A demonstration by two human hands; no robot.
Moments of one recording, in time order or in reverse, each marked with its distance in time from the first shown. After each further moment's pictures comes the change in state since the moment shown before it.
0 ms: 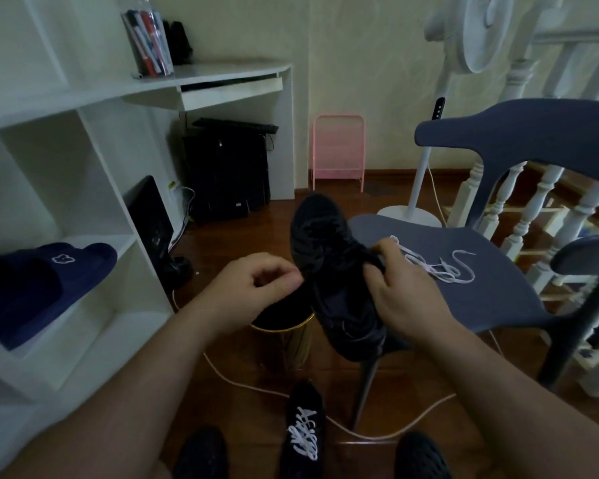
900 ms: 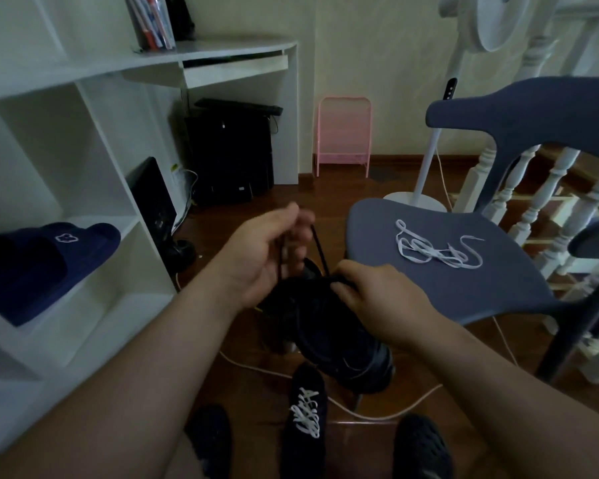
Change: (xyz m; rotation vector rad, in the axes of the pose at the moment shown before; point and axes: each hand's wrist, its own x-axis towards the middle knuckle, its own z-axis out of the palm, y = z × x) left_hand 0.015 0.034 0.013 -0.945 0.073 -0.244; right_hand -0.011 -0.010 0.027 -0.235 -0.280 -0.181
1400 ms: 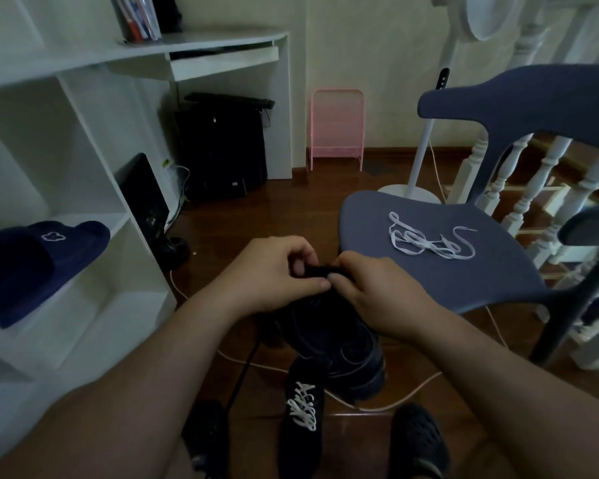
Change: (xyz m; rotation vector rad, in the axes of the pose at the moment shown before) left_hand -0.001 -0.018 0.002 1.208 -0.051 0.153; right_hand -0.002 0.009 -0.002 0.122 0.004 -0.012
